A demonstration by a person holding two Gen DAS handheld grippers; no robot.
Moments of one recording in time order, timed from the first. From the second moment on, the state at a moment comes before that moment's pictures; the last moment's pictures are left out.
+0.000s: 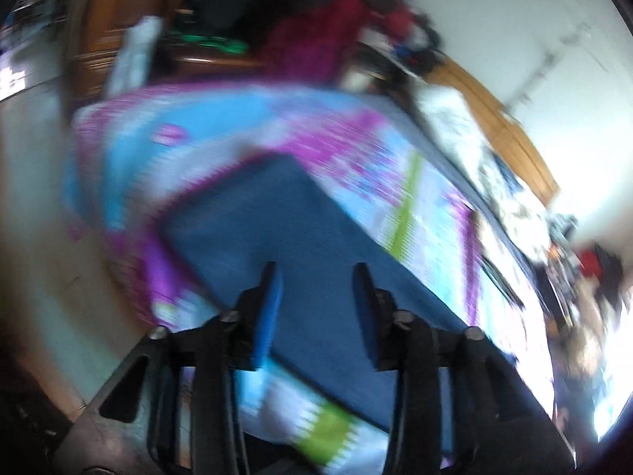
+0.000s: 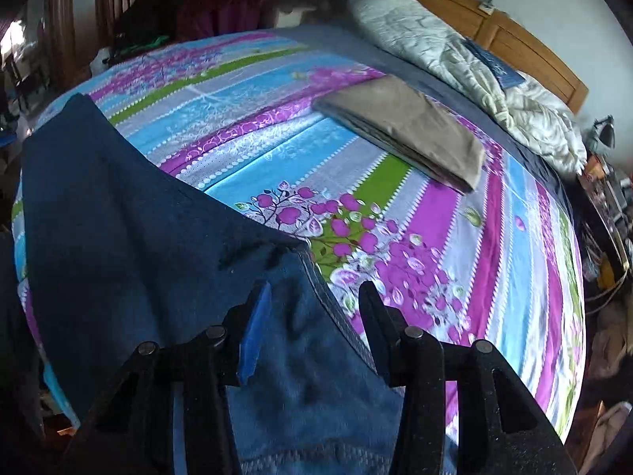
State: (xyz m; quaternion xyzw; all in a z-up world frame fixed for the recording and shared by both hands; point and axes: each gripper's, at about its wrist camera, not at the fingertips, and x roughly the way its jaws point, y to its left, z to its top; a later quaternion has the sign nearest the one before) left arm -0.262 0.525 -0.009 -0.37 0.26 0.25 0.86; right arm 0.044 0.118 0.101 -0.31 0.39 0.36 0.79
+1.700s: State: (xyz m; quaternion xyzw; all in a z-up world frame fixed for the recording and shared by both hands) left arm -0.119 0.407 -0.083 -0.17 0.37 0.09 0.91; right arm 0.091 0.197 0.013 -0.07 0.48 0.36 0.79
